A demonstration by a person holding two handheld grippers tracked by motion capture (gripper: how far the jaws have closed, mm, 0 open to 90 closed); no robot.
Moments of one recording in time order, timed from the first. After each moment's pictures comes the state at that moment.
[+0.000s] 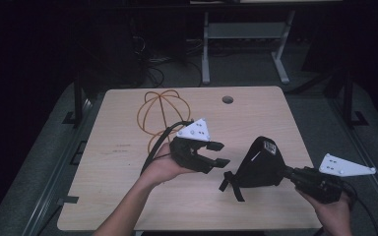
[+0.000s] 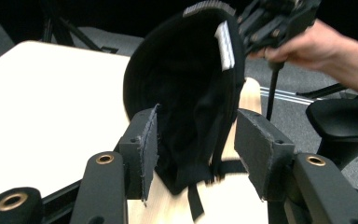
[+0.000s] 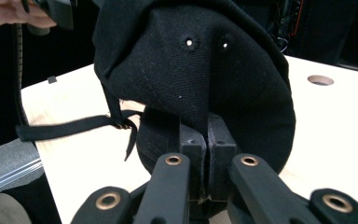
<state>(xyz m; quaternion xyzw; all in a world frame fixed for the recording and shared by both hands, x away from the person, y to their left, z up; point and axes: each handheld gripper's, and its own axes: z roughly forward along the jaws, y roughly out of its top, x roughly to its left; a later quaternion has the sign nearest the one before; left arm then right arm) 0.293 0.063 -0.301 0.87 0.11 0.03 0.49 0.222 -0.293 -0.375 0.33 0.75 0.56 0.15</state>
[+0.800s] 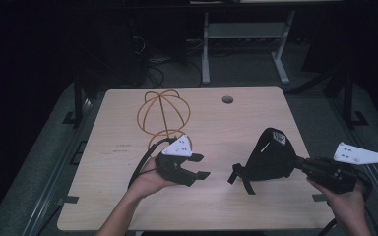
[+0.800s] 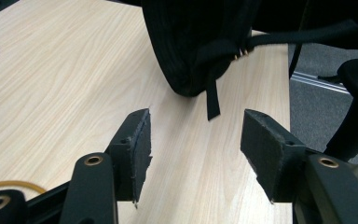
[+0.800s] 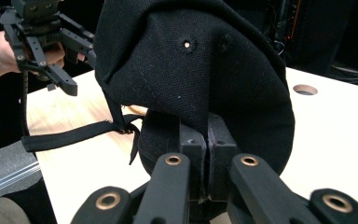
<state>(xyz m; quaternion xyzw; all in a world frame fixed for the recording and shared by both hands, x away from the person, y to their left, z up) 0.287 0.101 -0.352 0.88 0.14 0.04 0.46 0.233 -0.315 -0.350 0.33 0.75 0.56 0.15</state>
